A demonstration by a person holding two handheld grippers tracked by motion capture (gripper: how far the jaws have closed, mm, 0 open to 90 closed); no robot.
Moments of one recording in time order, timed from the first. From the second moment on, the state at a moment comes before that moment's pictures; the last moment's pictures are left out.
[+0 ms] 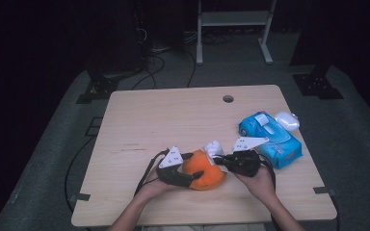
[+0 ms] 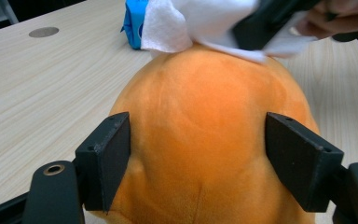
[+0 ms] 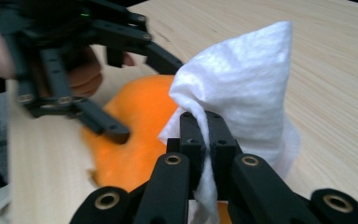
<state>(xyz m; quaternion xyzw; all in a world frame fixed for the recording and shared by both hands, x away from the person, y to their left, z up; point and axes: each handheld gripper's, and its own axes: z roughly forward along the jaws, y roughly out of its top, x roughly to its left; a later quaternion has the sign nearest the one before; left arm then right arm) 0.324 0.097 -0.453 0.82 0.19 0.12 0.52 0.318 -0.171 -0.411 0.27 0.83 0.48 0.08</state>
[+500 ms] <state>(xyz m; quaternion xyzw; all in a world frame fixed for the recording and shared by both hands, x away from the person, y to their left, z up) 0.326 0.099 -0.454 0.82 0.20 0.12 0.53 0.248 -0.171 -0.373 0.19 0.84 0.51 0.05</state>
